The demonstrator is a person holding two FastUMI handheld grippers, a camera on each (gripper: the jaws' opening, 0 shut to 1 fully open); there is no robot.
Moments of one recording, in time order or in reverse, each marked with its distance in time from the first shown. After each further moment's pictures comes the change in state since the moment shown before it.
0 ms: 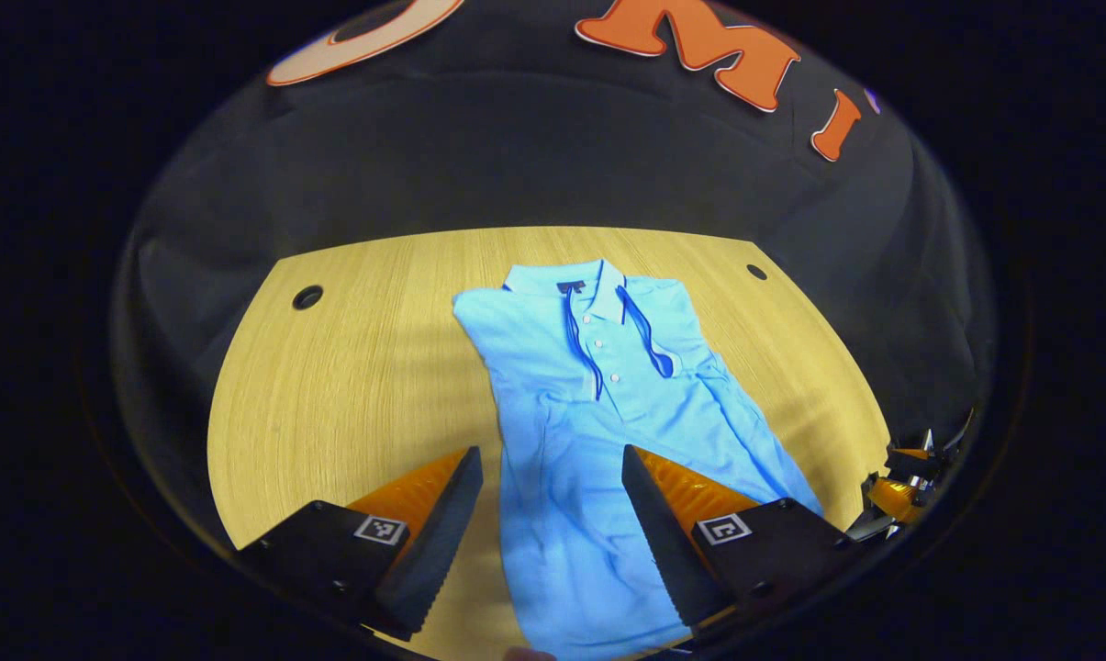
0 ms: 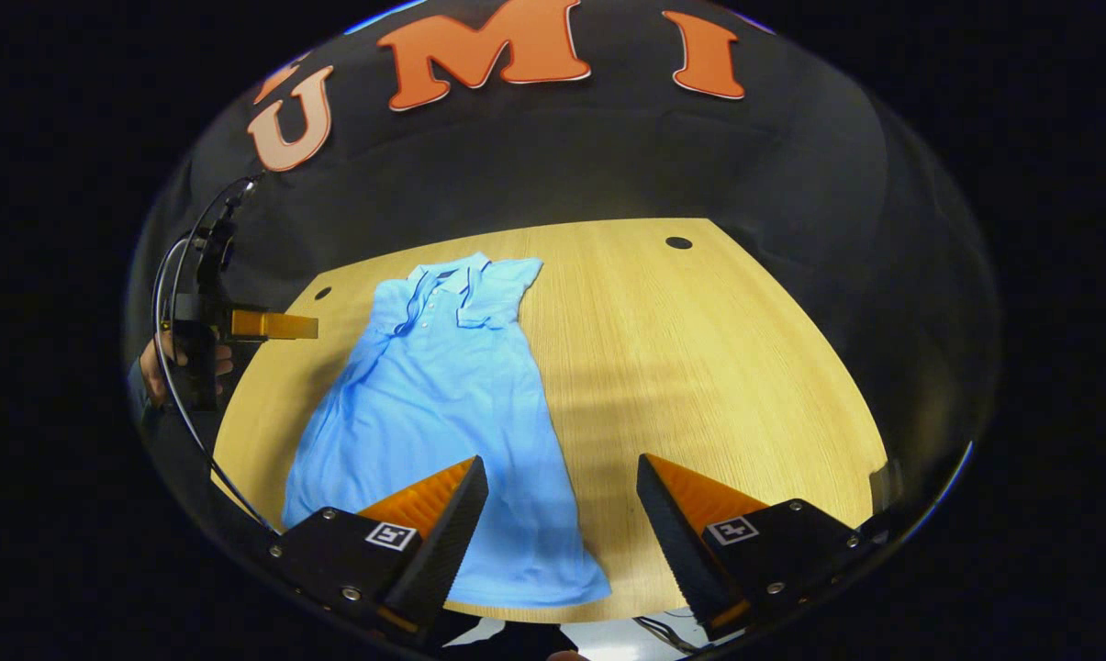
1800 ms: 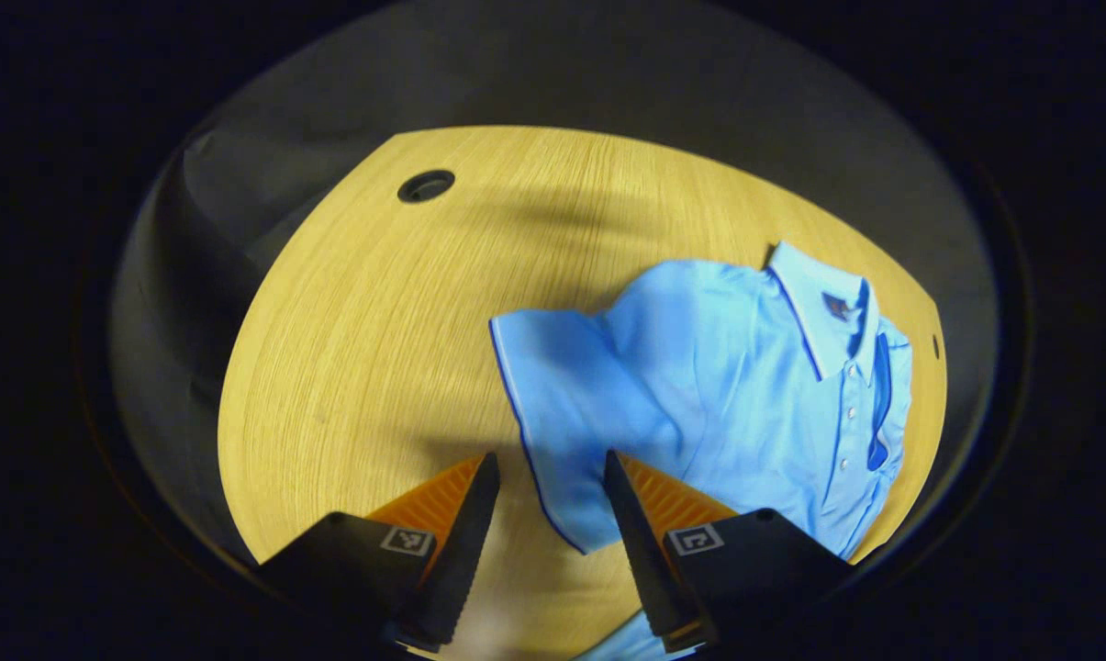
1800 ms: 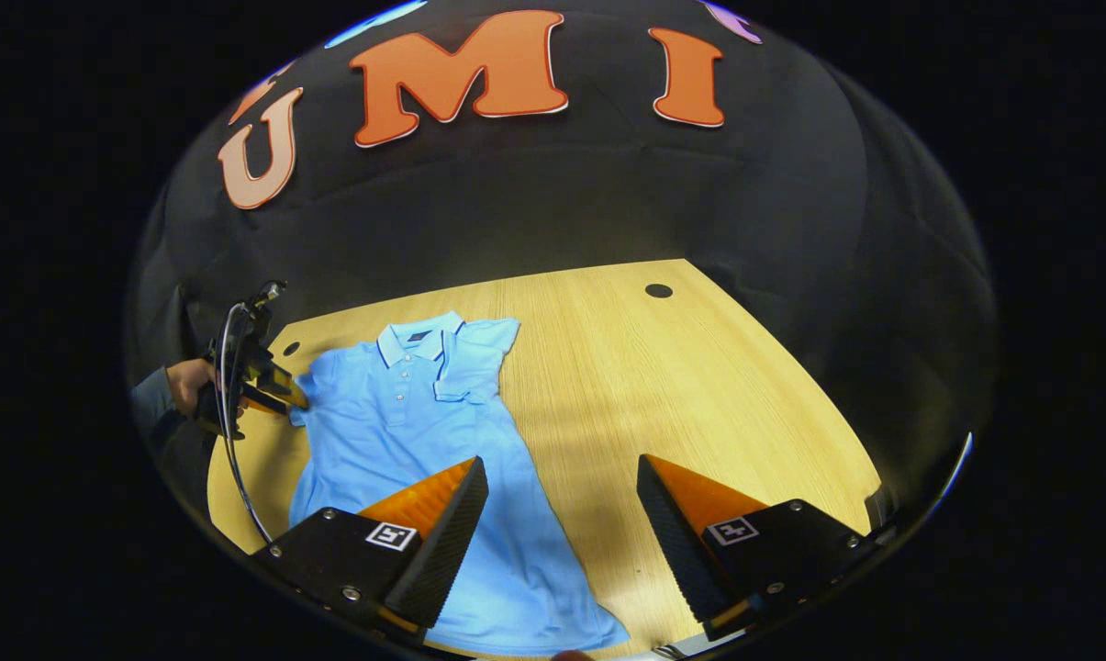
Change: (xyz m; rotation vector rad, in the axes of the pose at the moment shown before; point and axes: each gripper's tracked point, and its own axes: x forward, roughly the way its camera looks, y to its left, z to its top) left arm 0.134 0.162 0.014 -0.287 0.298 0.310; right arm 0.027 -0.006 0.073 0.101 -0.141 -0.119
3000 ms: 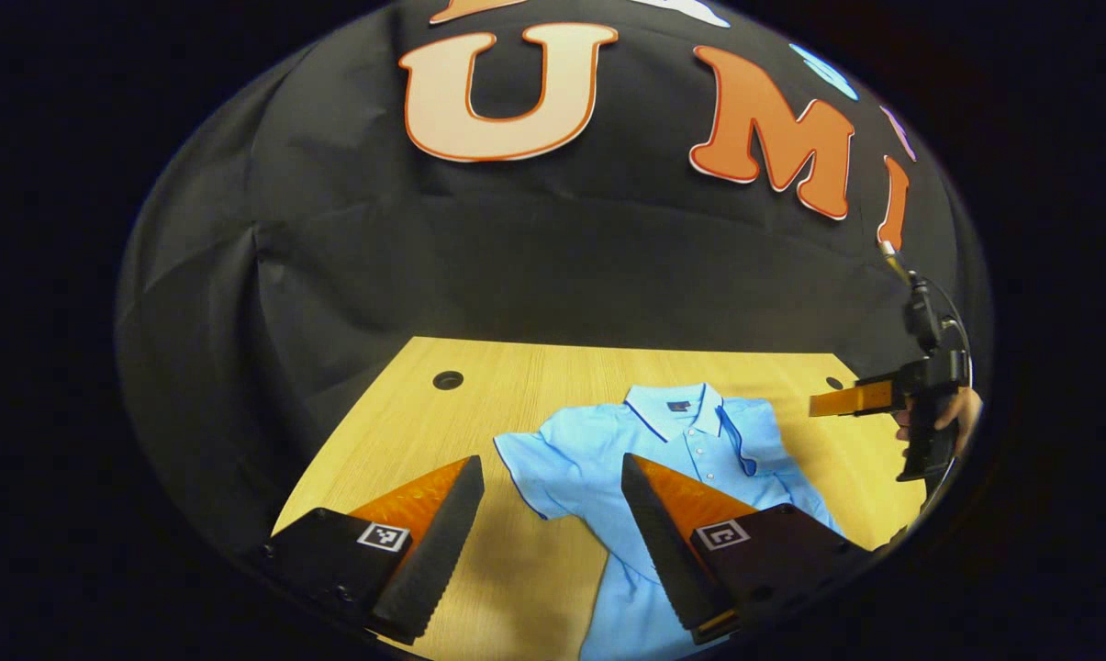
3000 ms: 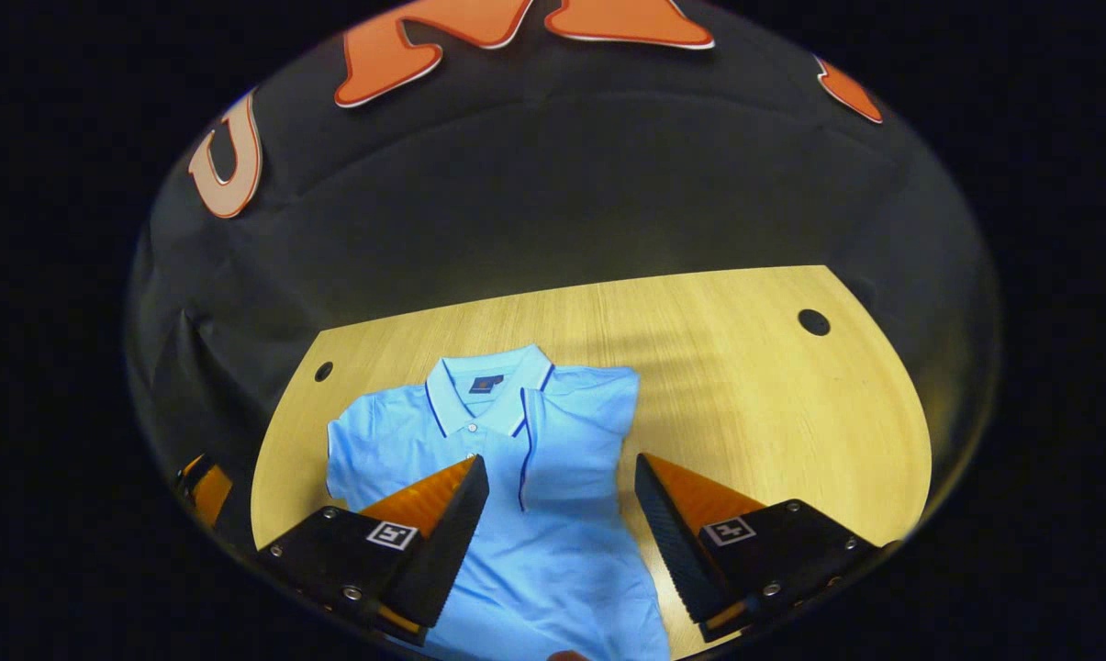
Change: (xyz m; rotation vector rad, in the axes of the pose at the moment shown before) left arm -0.192 -0.014 -0.017 0.113 -0.663 -0.125; right arm 0.144 0.121 0.096 -0.041 0.136 0.201
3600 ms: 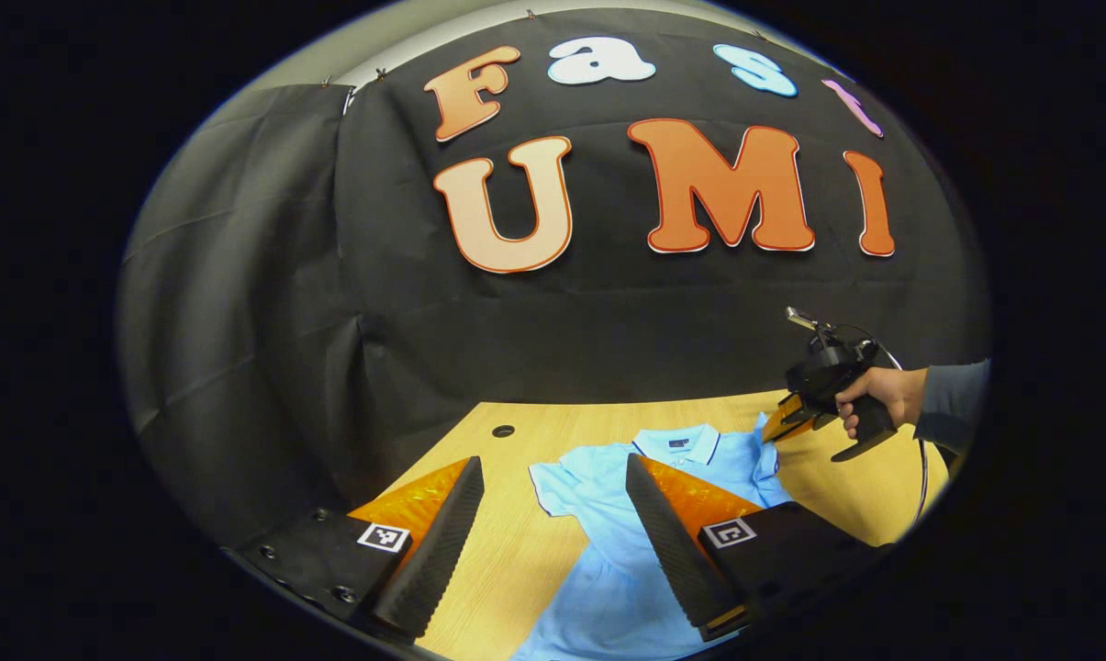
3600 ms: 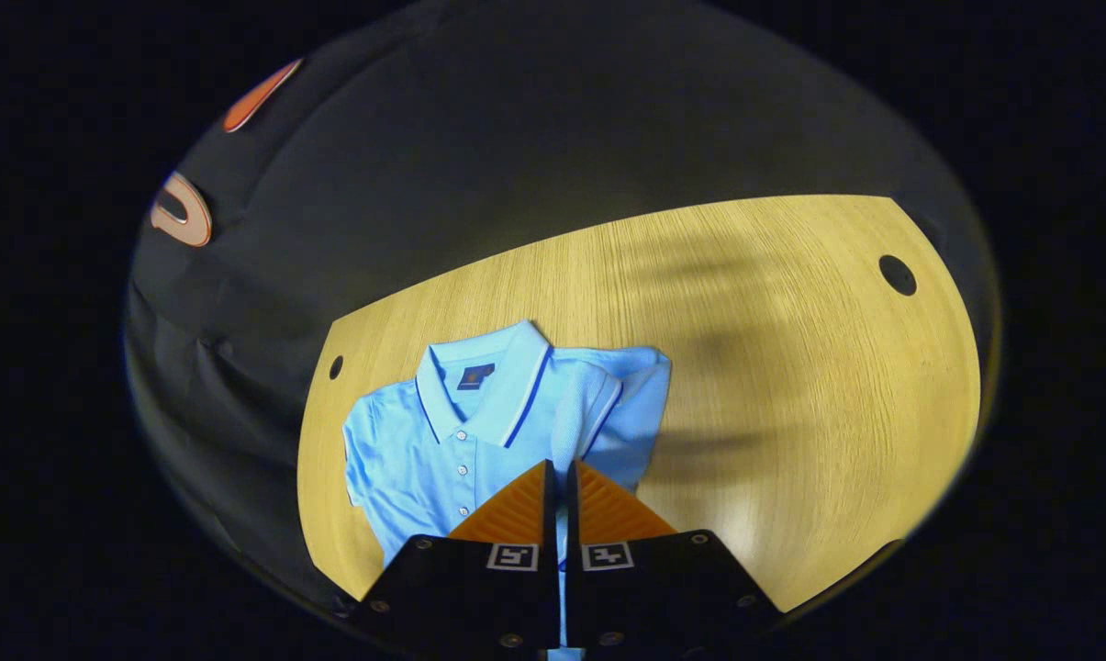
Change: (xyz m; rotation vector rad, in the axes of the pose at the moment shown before) left arm -0.175 -0.085 0.012 0.068 -0.282 0.259; right arm 0.099 0.004 0.000 0.084 0.265 0.182
